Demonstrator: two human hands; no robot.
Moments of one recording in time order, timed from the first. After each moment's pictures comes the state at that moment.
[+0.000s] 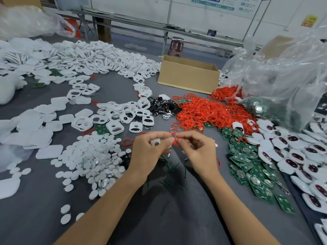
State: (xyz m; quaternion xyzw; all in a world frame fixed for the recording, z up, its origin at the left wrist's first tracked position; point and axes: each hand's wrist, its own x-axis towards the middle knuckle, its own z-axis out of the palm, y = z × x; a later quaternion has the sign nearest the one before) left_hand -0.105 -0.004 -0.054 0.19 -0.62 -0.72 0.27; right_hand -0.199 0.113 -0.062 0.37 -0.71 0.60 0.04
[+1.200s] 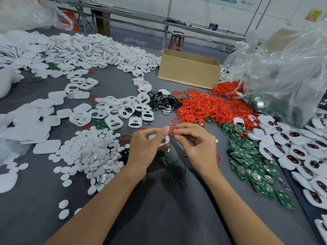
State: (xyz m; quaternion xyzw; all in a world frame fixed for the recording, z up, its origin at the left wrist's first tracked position) left_hand -0.109 -0.005 -0.059 0.23 -0.59 -0.73 0.27; right_hand -0.197 0.111 -0.063 0.40 -0.70 0.58 0.10
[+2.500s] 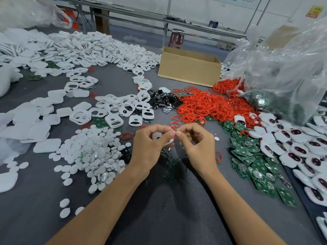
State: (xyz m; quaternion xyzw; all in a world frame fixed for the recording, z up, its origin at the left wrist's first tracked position) left_hand -0.109 0.000 -0.059 0.17 -0.60 -0.73 0.29; right_hand -0.186 0.109 -0.059 0.33 -0.71 0.62 0.04
